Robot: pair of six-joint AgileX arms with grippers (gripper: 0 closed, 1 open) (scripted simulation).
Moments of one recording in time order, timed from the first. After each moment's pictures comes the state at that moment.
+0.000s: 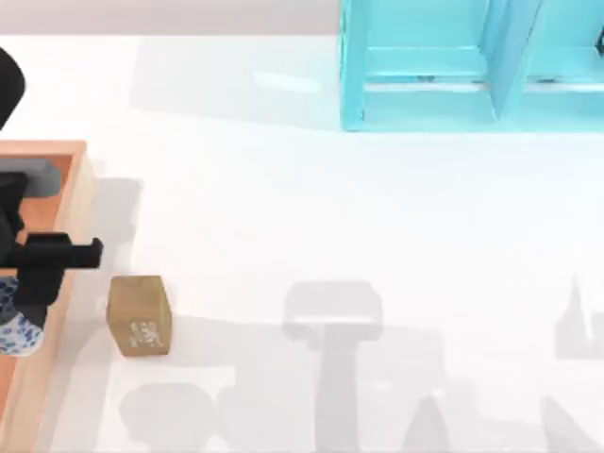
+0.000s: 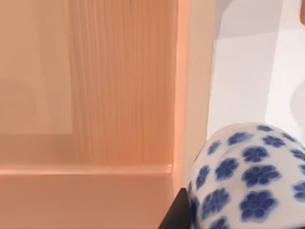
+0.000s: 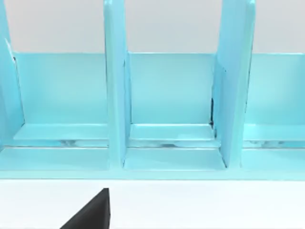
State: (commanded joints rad) left arm -0.16 1.48 1.14 -1.28 0.02 -0.14; right arm 0.00 0.00 0.00 0.00 0.00 0.00
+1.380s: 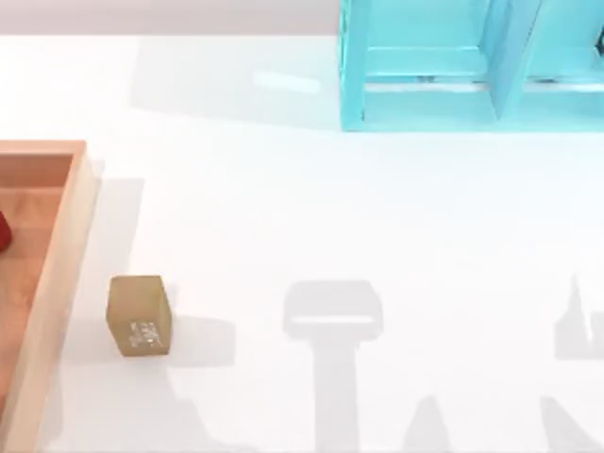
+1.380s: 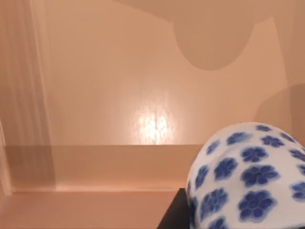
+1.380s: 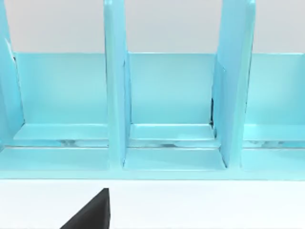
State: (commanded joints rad) left arm 0.39 1.48 1.02 -1.12 -0.01 0.42; right arm 0.00 0.00 0.00 0.00 0.00 0.00
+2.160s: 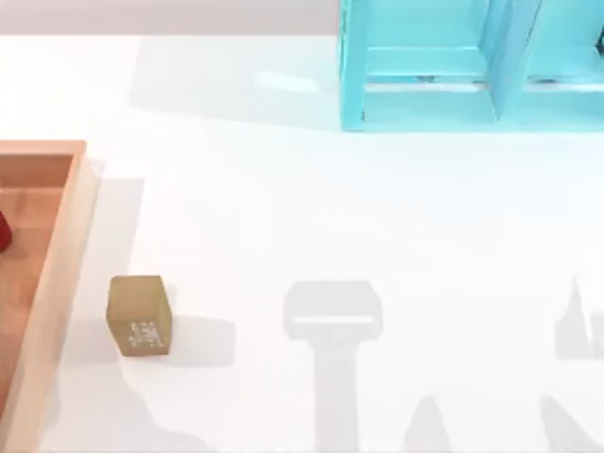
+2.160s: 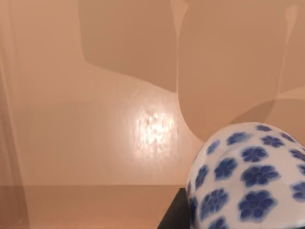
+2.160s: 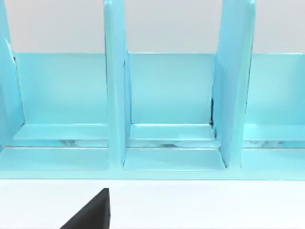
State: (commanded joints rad) left arm 0.40 1.52 0.88 -0.94 -0.01 0.43; right arm 0.00 0.00 0.00 0.00 0.00 0.00
